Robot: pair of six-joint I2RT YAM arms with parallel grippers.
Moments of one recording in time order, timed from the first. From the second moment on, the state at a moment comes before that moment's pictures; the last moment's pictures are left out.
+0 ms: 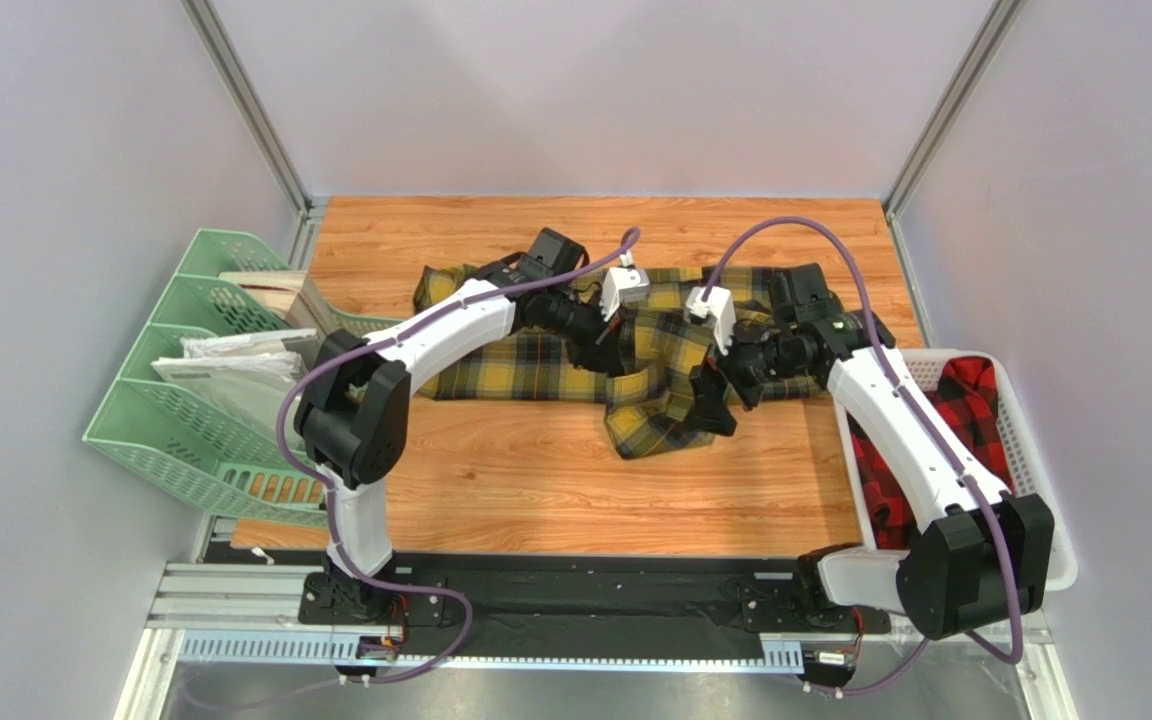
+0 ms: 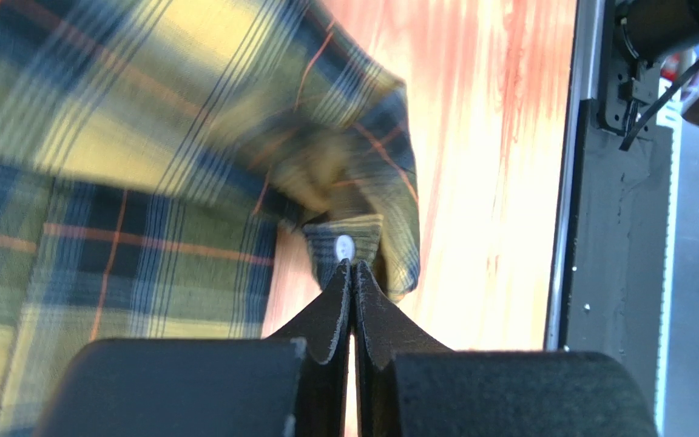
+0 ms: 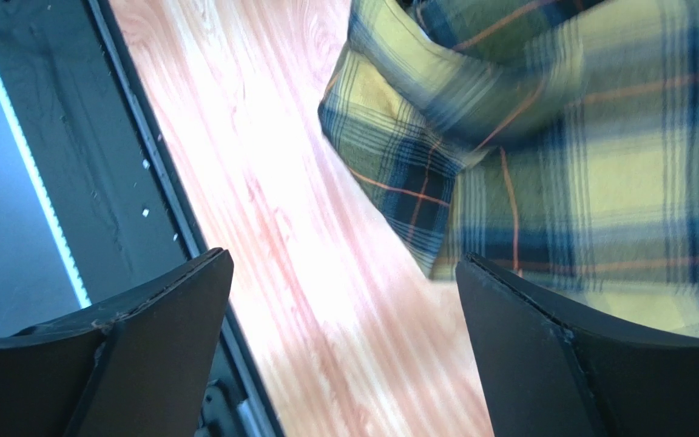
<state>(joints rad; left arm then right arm) -0.63 1.89 1.52 -0.55 0.81 0.37 0.24 1.28 1.11 -0.95 -0.74 -0.63</state>
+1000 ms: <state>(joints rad) -0.62 1.88 1.52 -0.63 0.97 0.40 0.31 1.62 1.15 -0.63 -0.84 -0.82</state>
